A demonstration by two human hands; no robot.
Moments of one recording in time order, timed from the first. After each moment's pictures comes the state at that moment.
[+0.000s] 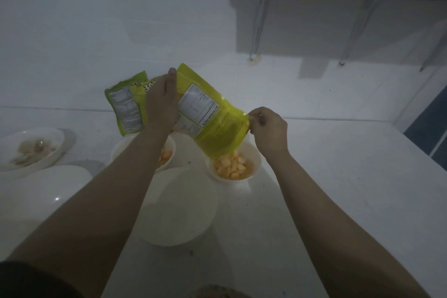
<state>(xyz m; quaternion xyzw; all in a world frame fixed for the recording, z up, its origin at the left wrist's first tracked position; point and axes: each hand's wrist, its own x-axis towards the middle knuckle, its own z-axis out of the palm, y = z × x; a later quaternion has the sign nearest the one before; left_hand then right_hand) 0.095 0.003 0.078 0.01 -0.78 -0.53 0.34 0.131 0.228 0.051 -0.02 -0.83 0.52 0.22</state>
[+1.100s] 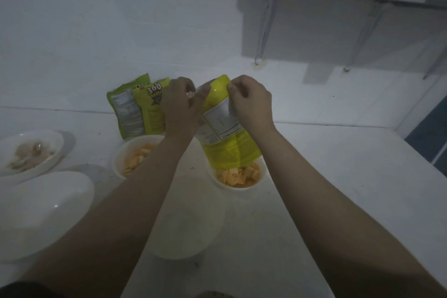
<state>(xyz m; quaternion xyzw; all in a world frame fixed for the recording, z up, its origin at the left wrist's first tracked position) 0.089 0.020 0.068 -0.06 -0.79 -0.44 0.42 0.112 0.171 0.115 0.09 -0.83 0.49 0.25</state>
